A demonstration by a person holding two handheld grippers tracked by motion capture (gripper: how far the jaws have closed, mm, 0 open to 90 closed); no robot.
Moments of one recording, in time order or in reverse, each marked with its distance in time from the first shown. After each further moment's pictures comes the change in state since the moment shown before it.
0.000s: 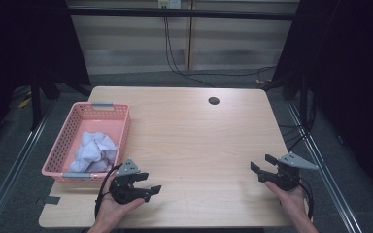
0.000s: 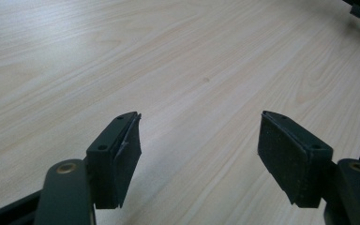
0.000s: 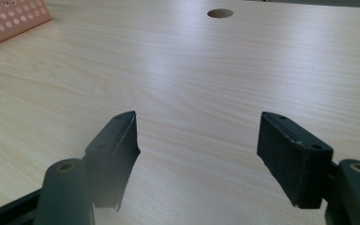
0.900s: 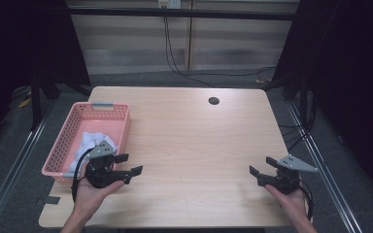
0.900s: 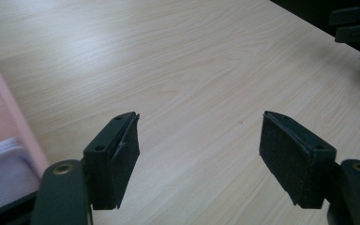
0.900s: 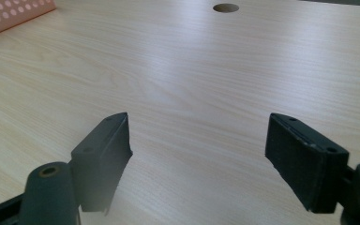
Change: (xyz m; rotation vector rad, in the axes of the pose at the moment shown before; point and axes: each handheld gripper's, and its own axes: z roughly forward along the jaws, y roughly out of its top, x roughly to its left) left arm 0.033 0.034 -0.063 -0.092 0.098 -0.021; right arm 0.006 -0.003 -0.006 0.021 0.006 -0.033
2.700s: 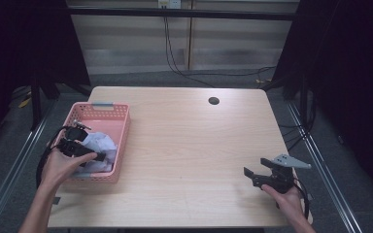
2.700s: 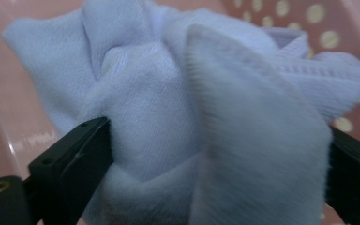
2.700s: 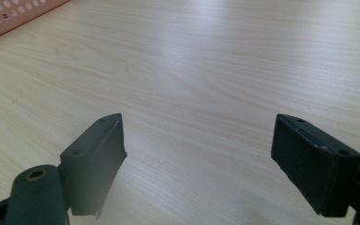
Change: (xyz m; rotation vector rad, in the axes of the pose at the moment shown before) left arm 0.137 0.005 0.007 0.519 0.227 -0.179; right arm 0.005 0.001 0.013 0.046 0.063 0.033
